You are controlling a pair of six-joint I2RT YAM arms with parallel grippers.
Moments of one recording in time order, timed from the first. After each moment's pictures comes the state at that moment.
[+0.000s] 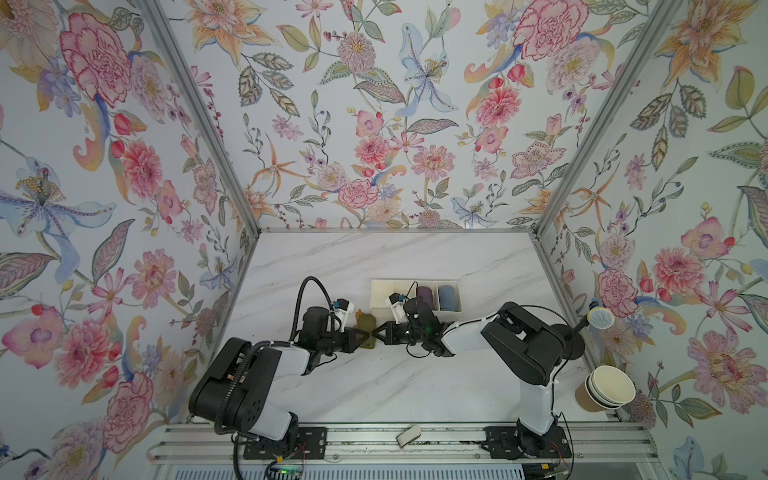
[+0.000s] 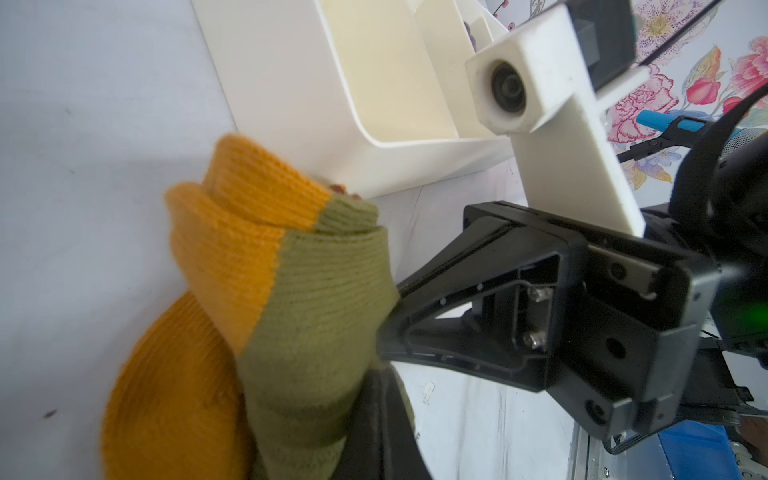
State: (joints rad) left arm -0.31 1.51 0.36 0.48 0.68 -0.42; right arm 0.84 1.96 0.88 0.50 -0.42 0.77
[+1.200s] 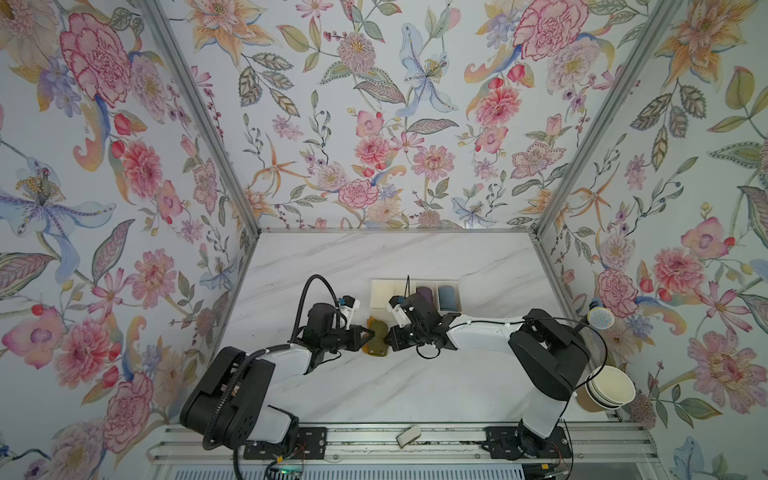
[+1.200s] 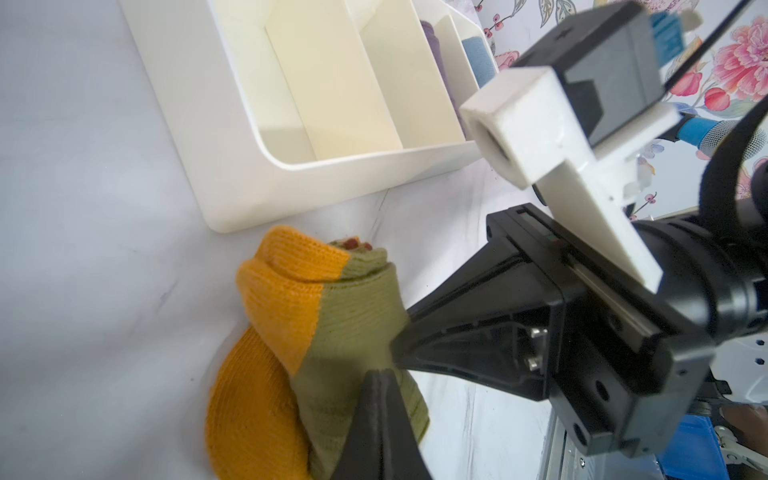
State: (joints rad) left arm -0.39 1.43 0.41 0.37 0.65 -0.45; right arm 0.85 1.80 0.97 -0.05 -0.31 0.51
